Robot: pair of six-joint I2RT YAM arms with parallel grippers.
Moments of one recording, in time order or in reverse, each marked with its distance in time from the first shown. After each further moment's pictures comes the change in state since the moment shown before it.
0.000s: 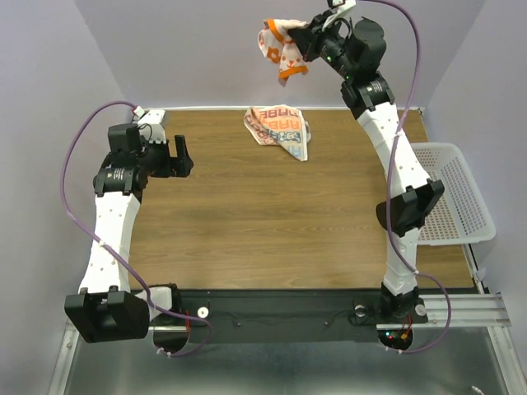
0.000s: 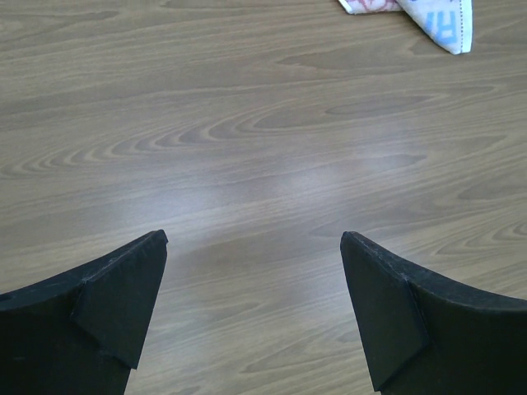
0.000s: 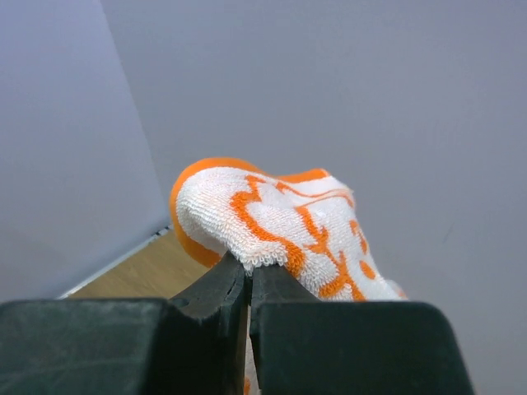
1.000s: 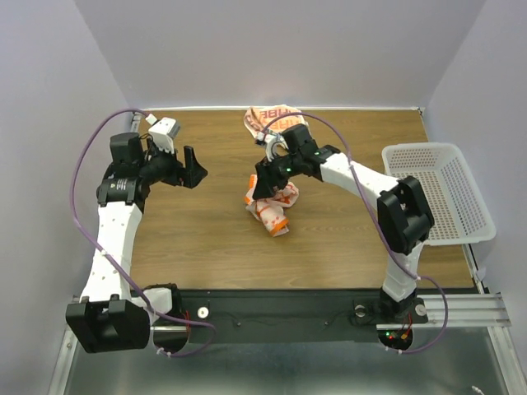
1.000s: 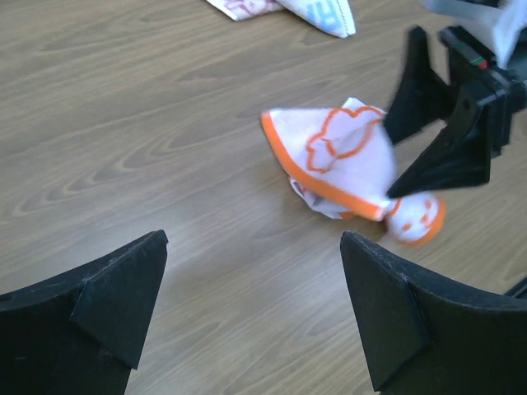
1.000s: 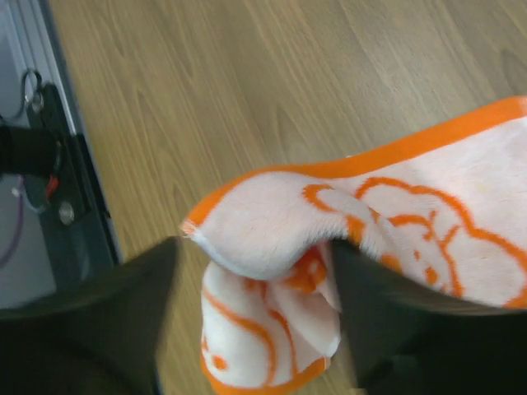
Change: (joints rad) left arm 0.002 -0.058 -0.086 0.075 0.279 0.062; right arm 0.217 -0.202 -0.955 -0.259 -0.424 -0.090
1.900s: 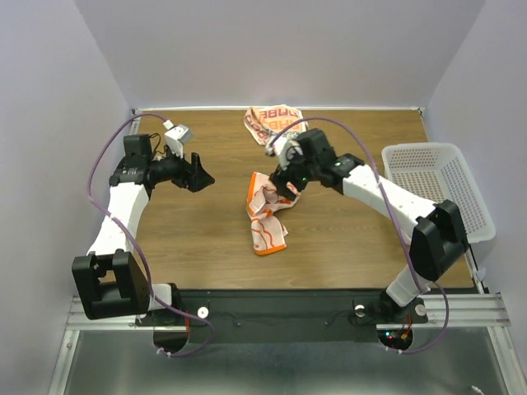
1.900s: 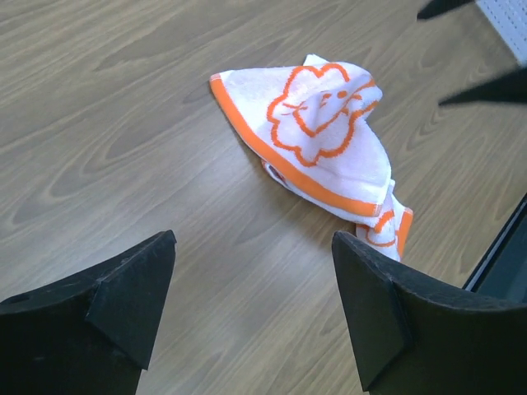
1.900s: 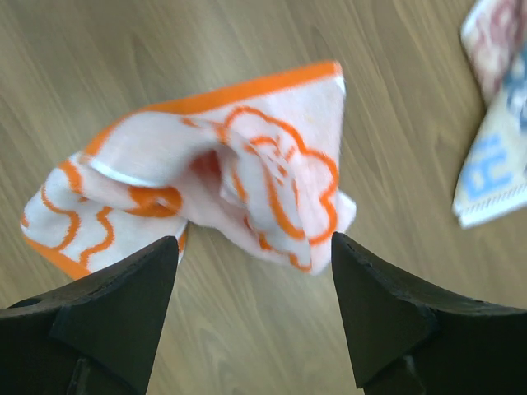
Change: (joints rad) left arm 0.003 0.203 -0.084 0.101 0.250 0.167; right arm -0.023 -0.258 -0.162 -0.055 0.390 -0.312
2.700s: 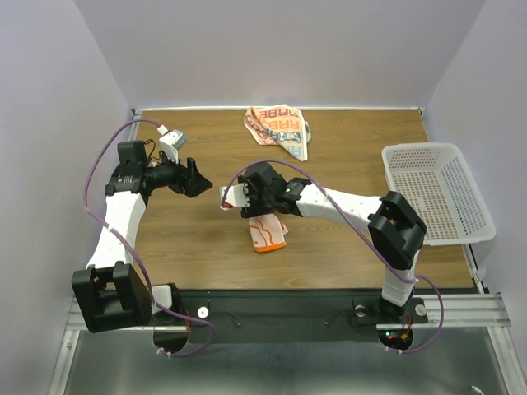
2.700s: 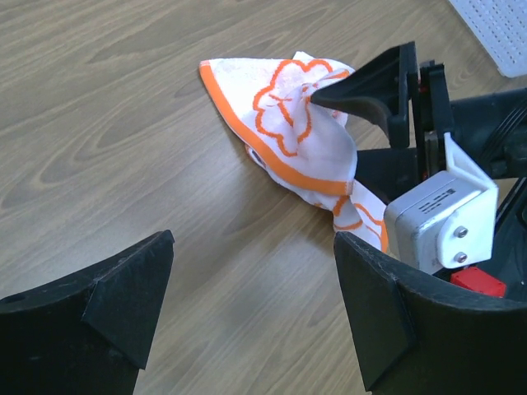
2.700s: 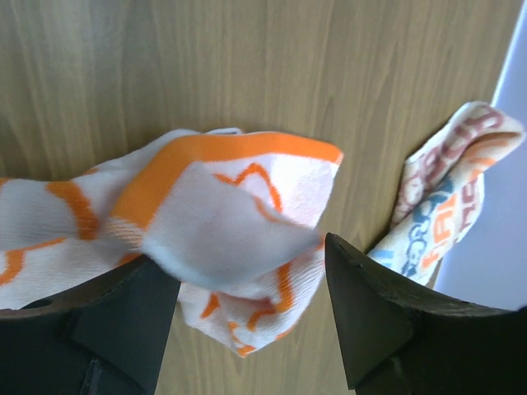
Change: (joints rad) left arm 0.063 -0.074 -0.054 -0.004 0.052 -0.015; right arm 0.362 0.243 0.062 0.124 0.459 -0.603
